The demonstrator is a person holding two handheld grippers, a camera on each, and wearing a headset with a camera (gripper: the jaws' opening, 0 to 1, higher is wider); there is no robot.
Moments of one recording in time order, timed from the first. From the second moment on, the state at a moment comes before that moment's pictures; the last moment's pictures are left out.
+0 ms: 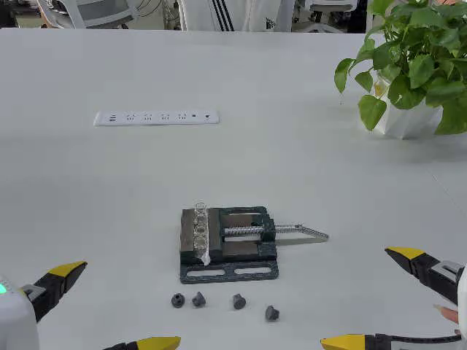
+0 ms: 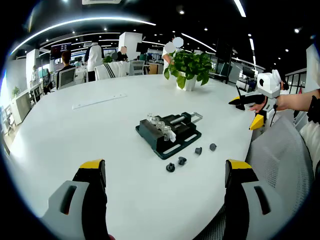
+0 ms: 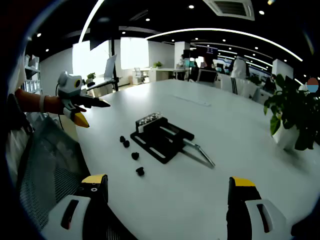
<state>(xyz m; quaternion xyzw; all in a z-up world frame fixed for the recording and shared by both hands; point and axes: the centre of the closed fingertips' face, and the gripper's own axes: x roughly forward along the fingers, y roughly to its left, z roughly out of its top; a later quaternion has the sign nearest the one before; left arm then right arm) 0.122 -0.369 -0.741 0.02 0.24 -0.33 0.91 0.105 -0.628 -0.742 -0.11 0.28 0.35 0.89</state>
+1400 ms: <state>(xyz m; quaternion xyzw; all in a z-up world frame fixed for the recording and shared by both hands) 0.129 -0.361 -0.740 0.04 0.24 -0.33 0.91 0.102 -0.629 -0.767 -0.16 0.31 0.37 0.86</state>
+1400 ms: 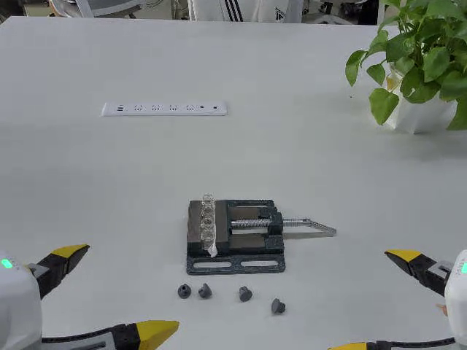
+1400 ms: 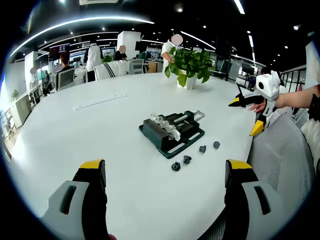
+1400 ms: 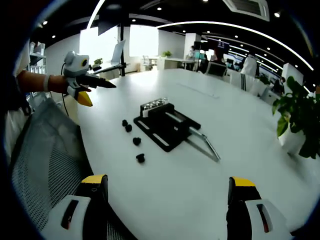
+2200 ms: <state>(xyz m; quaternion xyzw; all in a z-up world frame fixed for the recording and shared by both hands) 0.120 -0.366 -0.744 0.04 0.25 -0.33 0.91 0.106 -0.609 -0.770 -0.22 0.32 0.42 0.82</state>
